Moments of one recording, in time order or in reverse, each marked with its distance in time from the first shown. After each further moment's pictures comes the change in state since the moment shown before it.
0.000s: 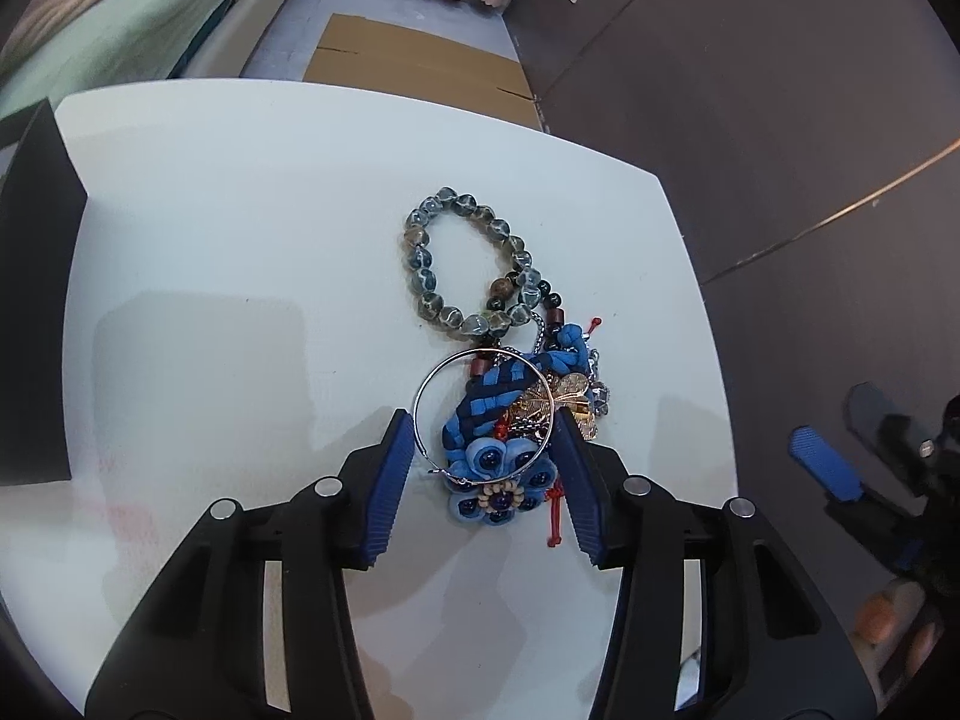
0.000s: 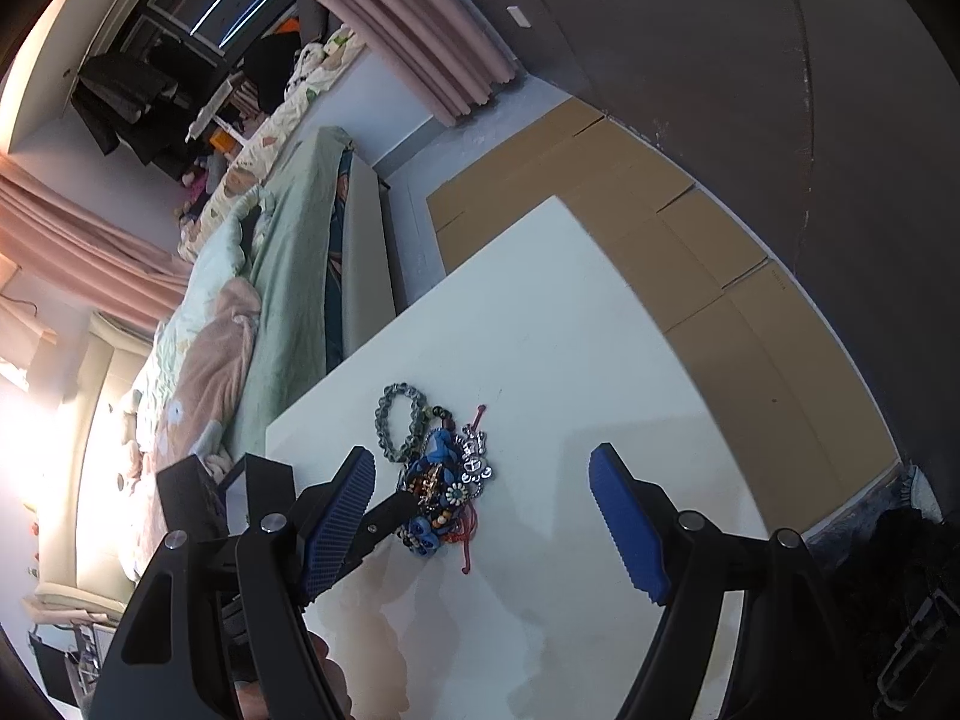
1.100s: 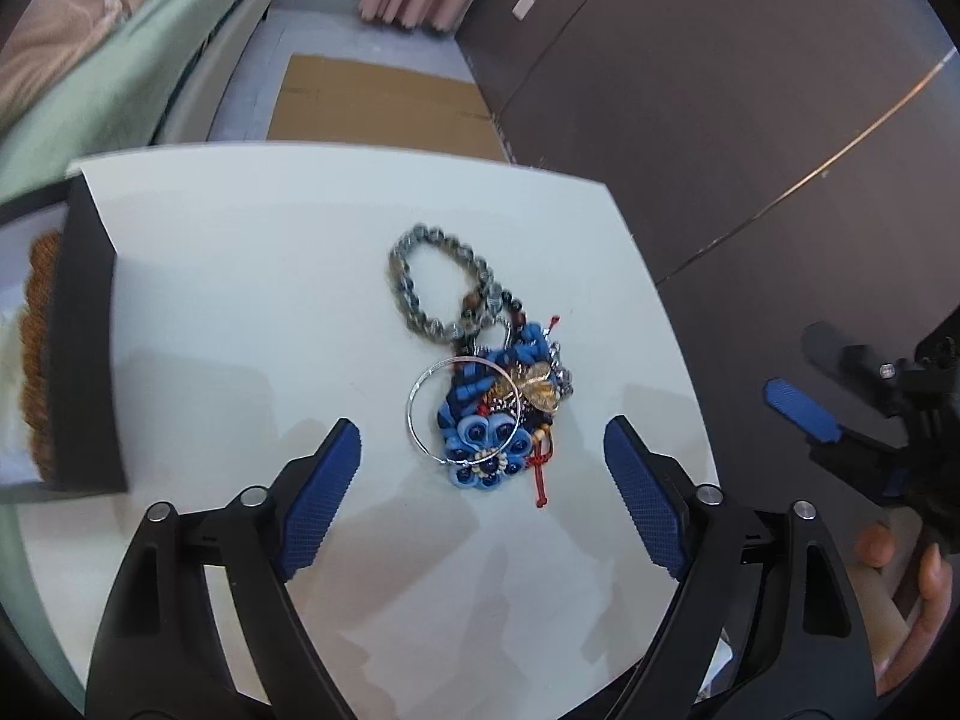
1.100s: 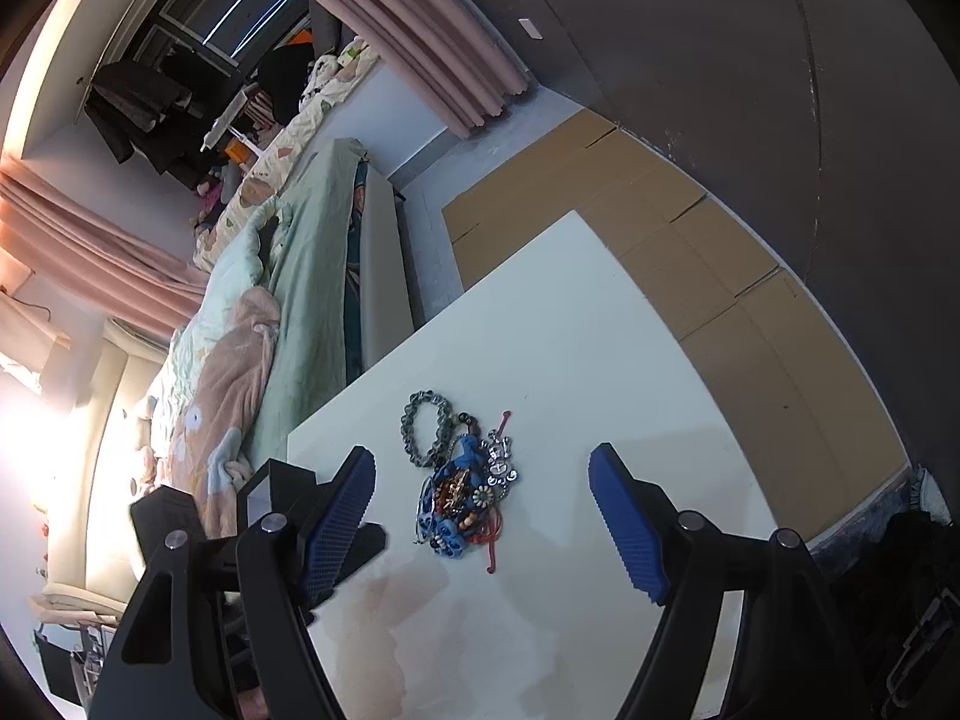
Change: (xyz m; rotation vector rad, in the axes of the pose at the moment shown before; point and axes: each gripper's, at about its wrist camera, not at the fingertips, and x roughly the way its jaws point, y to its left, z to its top) left arm -0.028 -0.001 -0.003 0.117 -0.043 -0.034; right arm -0.015 0.005 0.001 0.009 -0.038 0.042
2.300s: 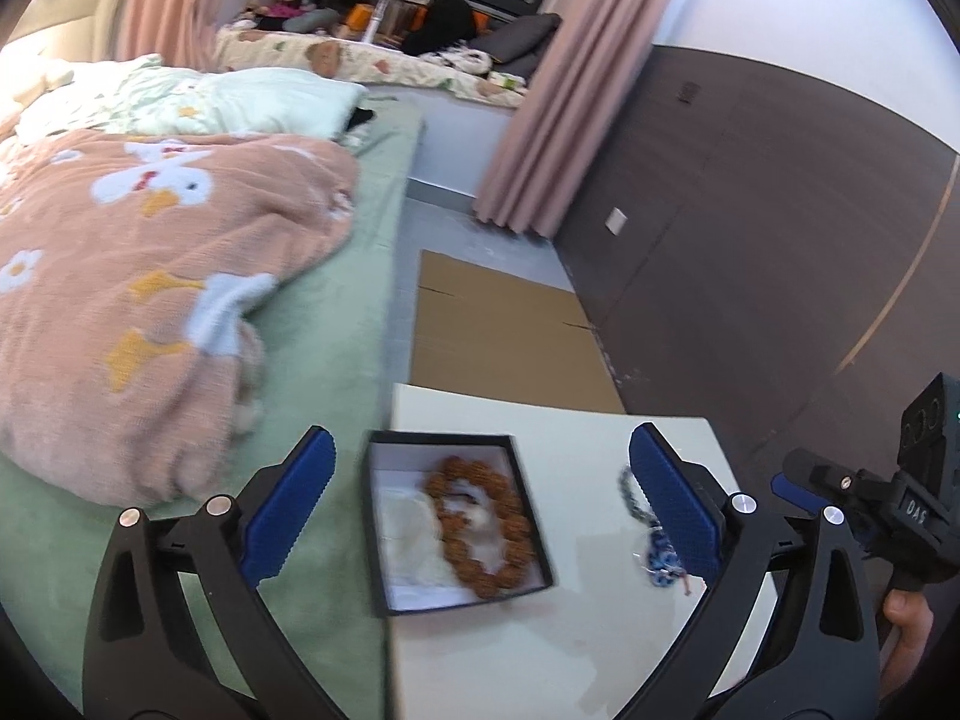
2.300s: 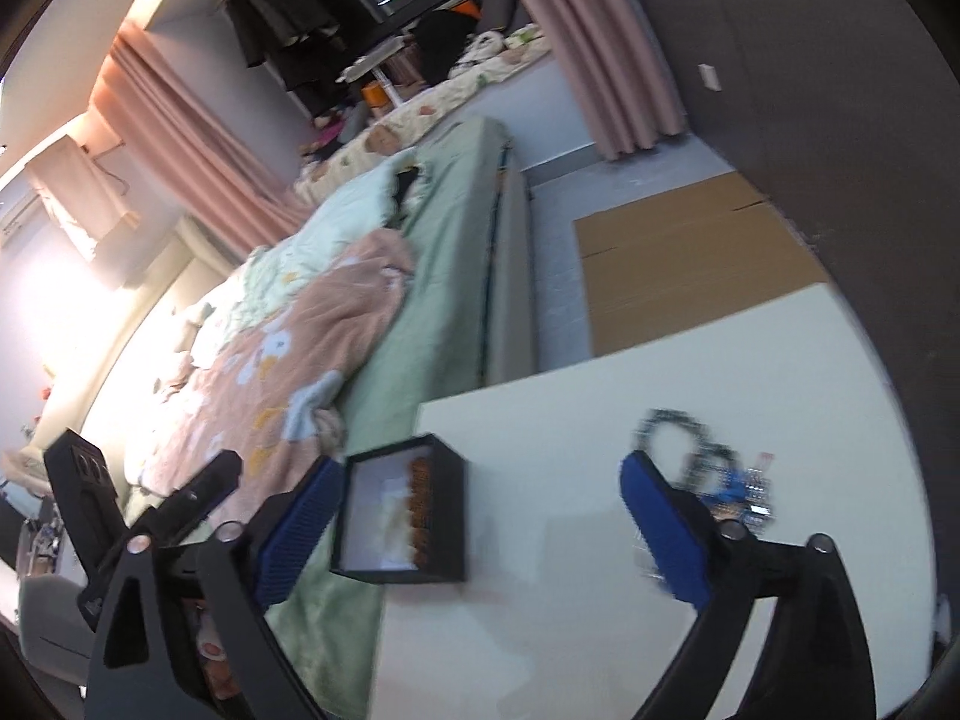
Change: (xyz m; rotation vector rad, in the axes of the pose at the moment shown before) left arm -0.196 0.122 0.011 -0.052 -0.488 0.161; right arm 0.030 0.161 -0.041 -0.320 -0.027 0.097
